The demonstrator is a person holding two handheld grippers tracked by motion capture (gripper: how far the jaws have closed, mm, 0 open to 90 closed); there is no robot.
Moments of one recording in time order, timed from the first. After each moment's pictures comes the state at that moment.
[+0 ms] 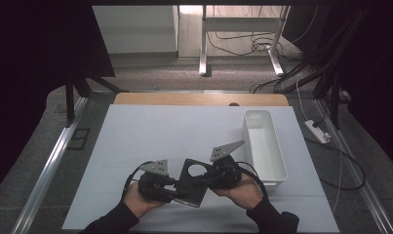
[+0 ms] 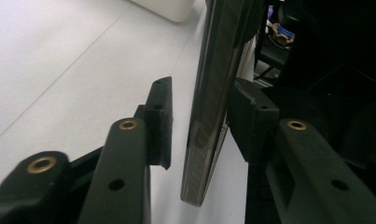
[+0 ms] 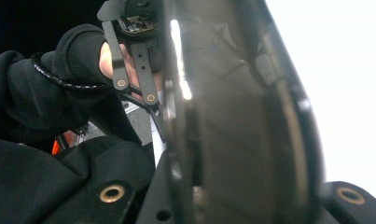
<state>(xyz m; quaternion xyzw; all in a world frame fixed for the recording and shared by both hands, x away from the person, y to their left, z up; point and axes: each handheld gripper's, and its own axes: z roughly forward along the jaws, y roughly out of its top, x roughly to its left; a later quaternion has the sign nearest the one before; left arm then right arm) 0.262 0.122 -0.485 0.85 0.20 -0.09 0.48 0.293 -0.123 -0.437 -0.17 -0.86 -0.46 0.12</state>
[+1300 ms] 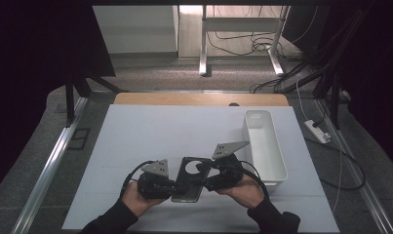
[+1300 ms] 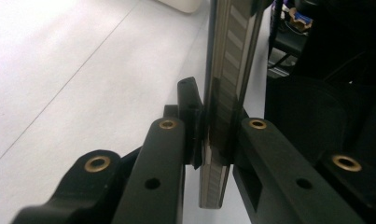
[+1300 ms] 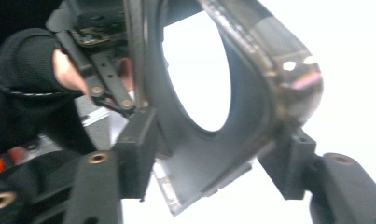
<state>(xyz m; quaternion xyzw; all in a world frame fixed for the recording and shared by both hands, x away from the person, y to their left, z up) 0.261 0.123 -0.479 0.86 0.21 -0.05 0.45 0.294 -0.127 -0.433 -0.19 -0.86 -0.47 0.03</state>
